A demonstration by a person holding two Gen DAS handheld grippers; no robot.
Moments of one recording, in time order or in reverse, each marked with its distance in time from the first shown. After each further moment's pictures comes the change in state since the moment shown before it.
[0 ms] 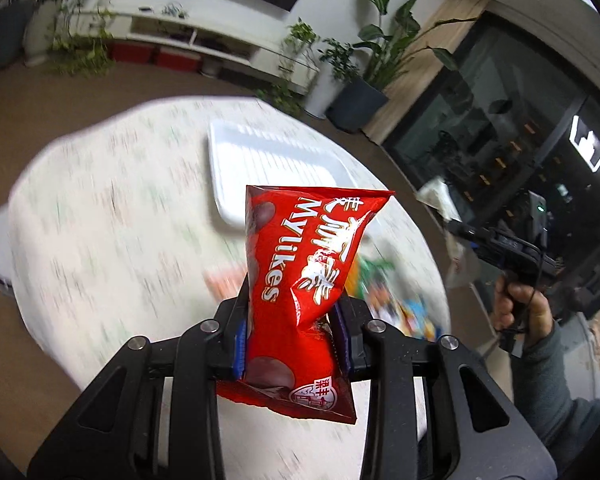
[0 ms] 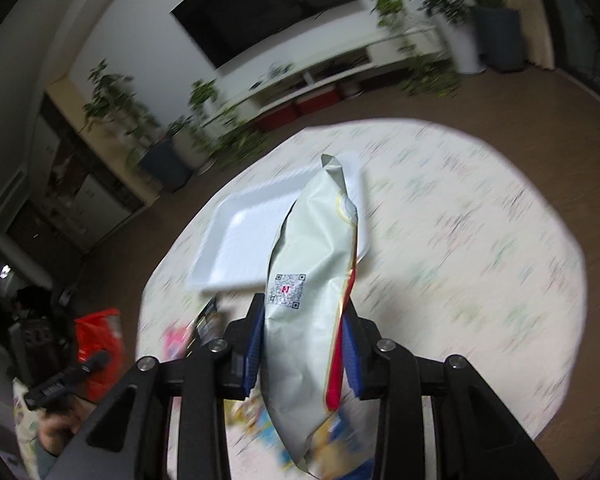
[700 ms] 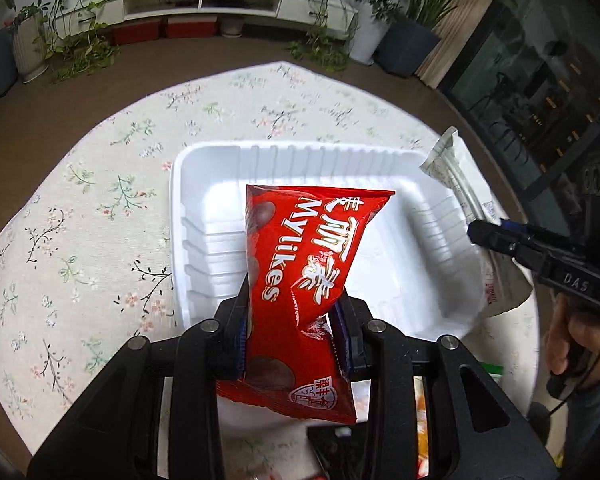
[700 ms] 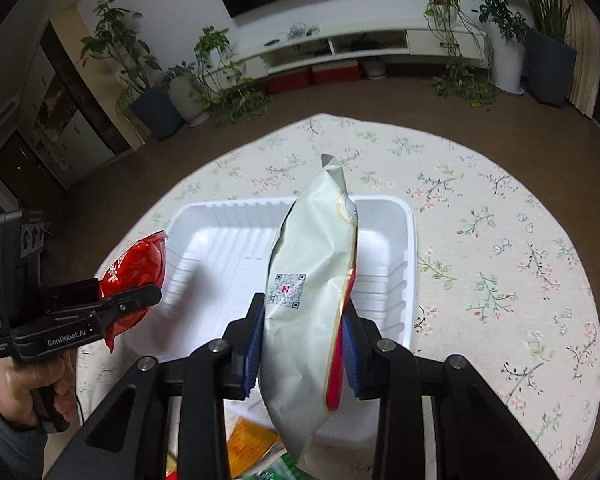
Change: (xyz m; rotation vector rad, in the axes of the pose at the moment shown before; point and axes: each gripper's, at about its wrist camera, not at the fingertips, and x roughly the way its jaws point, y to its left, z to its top) left arm 0.211 -0.013 0.109 0.079 0.231 0.233; right arm 0.169 0.034 0.079 -0.196 0.189 -0.064
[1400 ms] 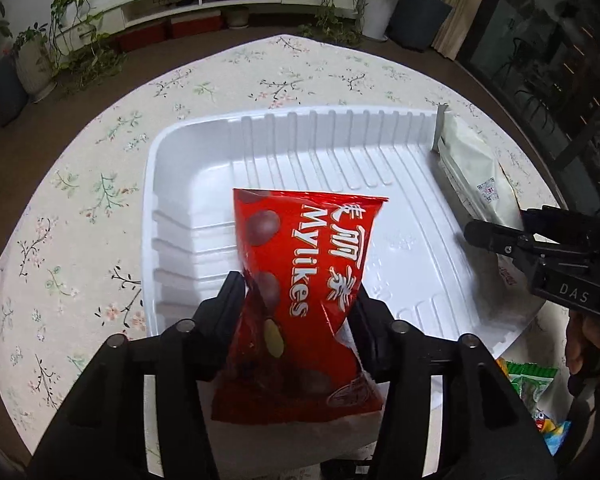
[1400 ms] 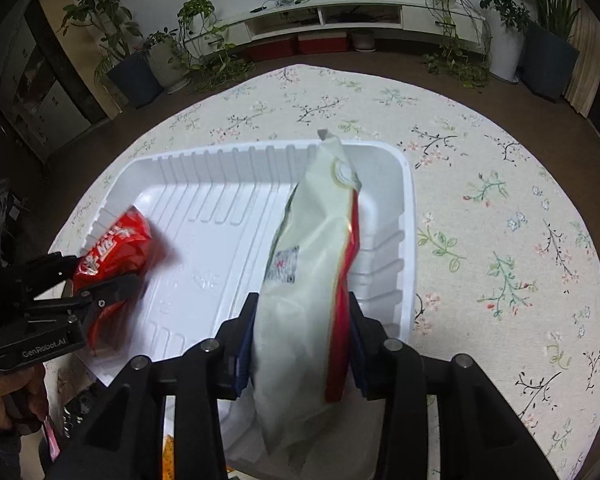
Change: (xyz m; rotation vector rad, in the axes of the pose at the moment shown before) left arm 0.050 -0.013 0.003 0.077 0.049 0.112; right arm 0.047 -0.011 -0.023 -0.060 0.068 -0.089
